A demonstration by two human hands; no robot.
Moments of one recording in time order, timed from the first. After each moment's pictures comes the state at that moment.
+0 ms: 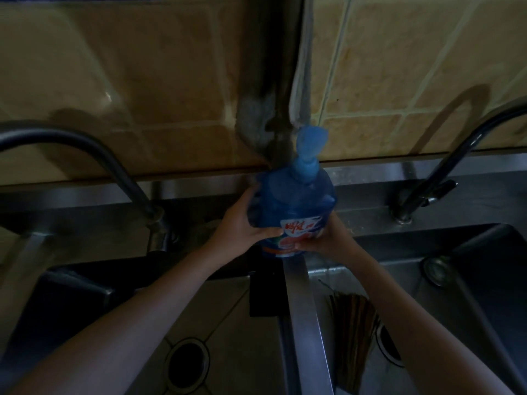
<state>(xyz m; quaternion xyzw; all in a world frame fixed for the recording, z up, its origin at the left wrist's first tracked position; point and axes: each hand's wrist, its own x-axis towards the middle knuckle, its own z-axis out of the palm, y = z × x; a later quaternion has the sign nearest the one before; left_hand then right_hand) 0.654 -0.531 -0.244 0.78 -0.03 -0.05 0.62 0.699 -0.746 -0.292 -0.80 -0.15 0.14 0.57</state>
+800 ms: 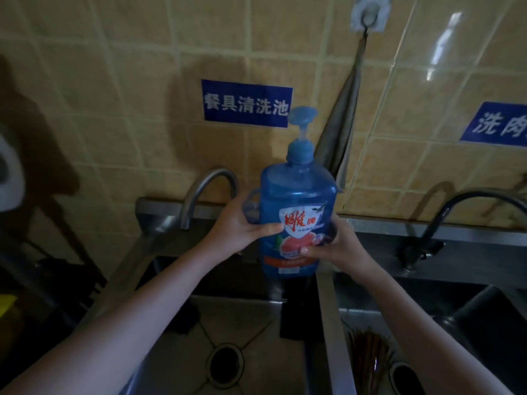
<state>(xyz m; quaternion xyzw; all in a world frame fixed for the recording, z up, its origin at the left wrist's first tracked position) 0.484 -0.446 -0.070 0.76 -0.09 0.11 0.63 0.552 -0.664 -0.103 -0.73 -0.29 0.09 0.61</state>
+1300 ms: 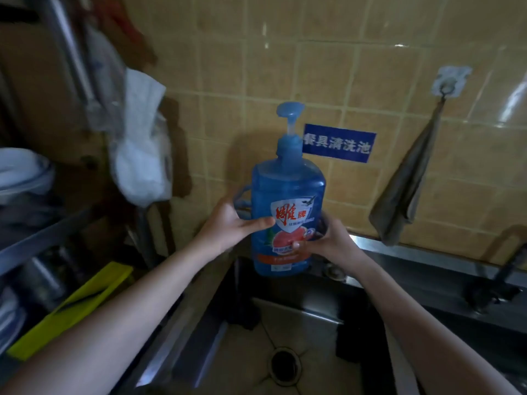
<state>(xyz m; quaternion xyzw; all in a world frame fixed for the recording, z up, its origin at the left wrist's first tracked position) 0.294 -0.326 -0.001 0.75 0.03 0.24 0.62 0.419 -0.515 -0.031 -0.68 -0.42 0.15 0.59</state>
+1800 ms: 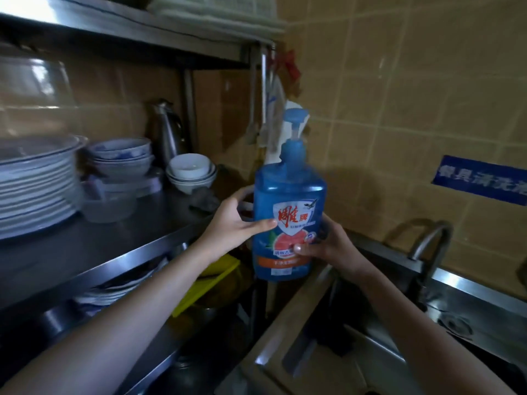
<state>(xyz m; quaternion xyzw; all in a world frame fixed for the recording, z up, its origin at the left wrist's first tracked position) 0.083 -0.188 0.017 0.77 0.14 0.37 0.50 0.263 -0.327 -0.009 -0.53 -0.56 0.27 0.57</state>
